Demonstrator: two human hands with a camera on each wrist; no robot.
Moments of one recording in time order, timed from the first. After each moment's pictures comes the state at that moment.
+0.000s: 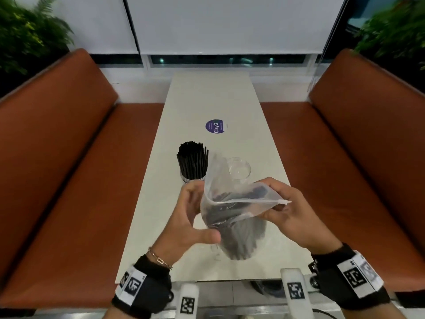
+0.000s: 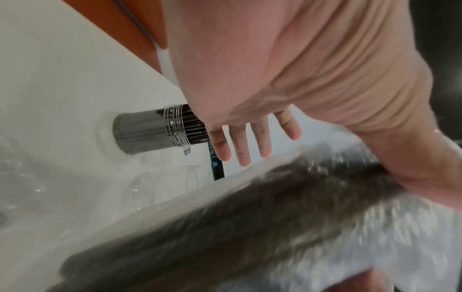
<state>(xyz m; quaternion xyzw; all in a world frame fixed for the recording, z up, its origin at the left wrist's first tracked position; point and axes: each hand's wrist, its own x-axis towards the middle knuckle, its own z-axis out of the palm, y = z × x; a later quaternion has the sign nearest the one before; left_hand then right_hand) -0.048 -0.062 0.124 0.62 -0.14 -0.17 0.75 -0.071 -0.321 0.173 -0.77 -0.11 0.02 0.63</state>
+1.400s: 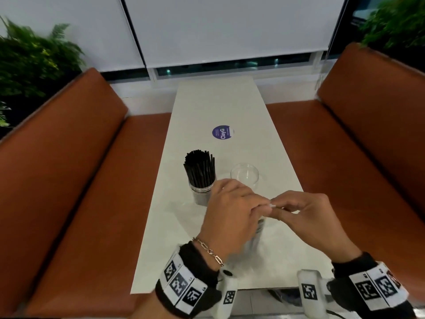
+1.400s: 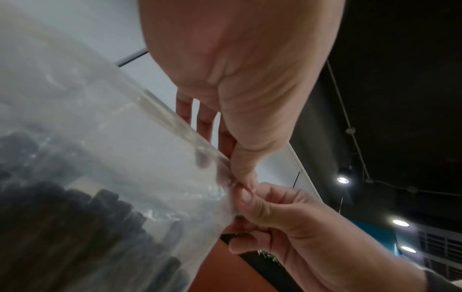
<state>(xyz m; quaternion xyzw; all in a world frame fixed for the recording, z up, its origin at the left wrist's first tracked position) -0.033 -0.140 0.169 0.88 -0.33 0.17 0.28 -0.069 -0.340 0.157 -0.84 -0.06 -0.11 0.53</state>
